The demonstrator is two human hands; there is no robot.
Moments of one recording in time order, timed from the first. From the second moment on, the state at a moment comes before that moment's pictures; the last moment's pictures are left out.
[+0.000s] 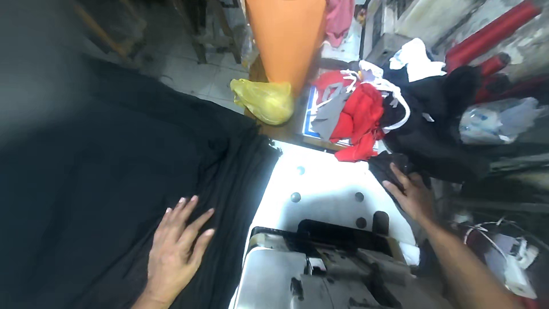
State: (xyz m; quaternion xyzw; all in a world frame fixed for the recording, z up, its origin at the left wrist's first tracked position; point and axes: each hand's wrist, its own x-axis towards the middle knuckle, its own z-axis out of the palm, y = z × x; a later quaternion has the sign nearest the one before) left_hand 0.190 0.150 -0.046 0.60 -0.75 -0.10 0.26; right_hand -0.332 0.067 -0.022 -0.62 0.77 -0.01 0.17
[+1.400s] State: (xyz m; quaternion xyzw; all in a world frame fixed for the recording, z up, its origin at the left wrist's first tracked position) left_hand 0.201 0.164 -0.045 0.57 -0.72 -0.22 0.34; right_hand -0.308 0.104 -0.009 -0.52 0.77 -0.10 0.35
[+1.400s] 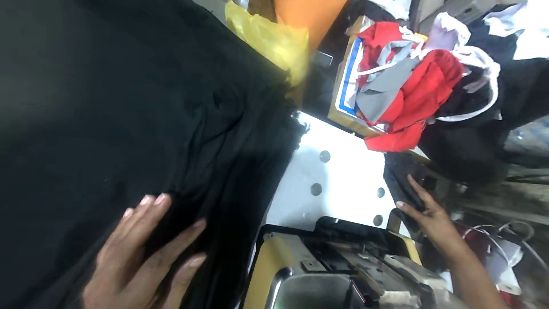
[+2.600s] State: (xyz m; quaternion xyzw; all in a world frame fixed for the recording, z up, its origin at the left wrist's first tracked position) left_hand 0.206 0.166 -0.046 0.57 -0.72 -0.23 0.33; right_hand -0.278 0.104 0.057 -0.44 0.64 0.06 0.63
